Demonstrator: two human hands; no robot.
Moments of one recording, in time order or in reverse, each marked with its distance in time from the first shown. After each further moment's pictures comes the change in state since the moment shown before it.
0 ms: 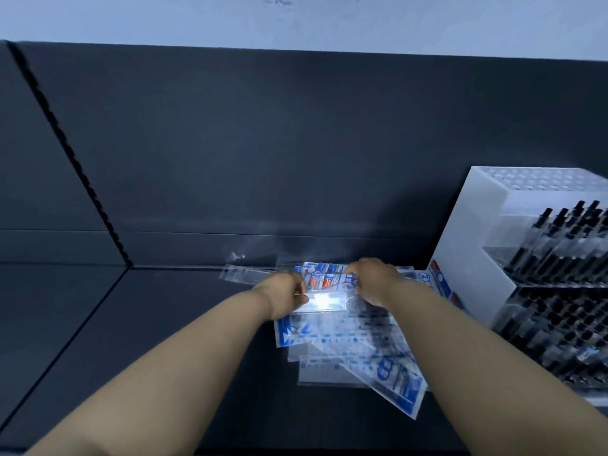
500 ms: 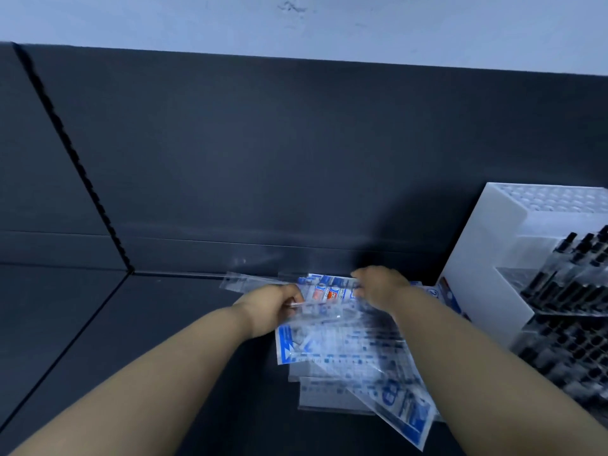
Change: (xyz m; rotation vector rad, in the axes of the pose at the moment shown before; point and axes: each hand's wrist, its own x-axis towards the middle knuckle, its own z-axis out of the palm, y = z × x) left_hand -0.007 -0.033 -0.004 -0.021 -0.006 0.079; right_hand 0.028 0.010 -0.003 -0.031 -0.068 0.008
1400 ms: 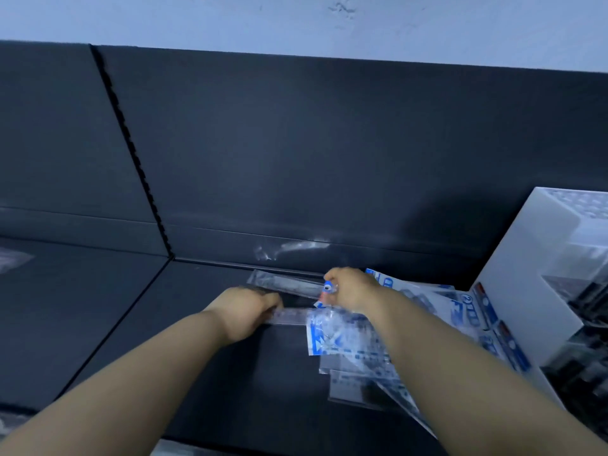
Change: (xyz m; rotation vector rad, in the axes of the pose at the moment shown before) left_hand -0.070 -0.050 -0.023 0.440 0.059 0.028; right_hand -0.002 -0.098 0.010 0.207 -0.024 -0.144
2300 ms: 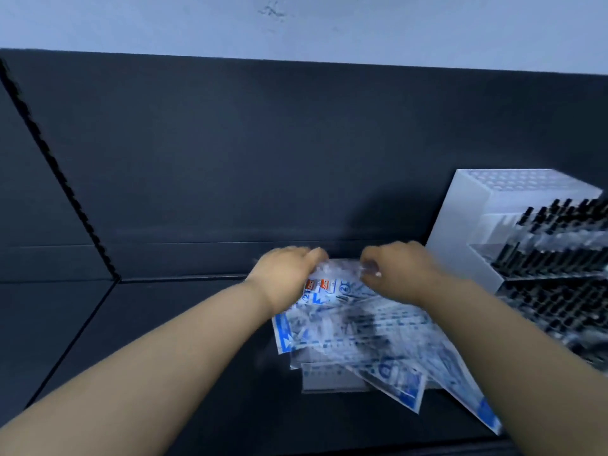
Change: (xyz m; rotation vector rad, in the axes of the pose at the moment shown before) left_hand 0.059 0.096 -0.062 -0.004 0.309 0.210; right_hand -0.124 0.046 -0.078 -0.402 0.339 0.048
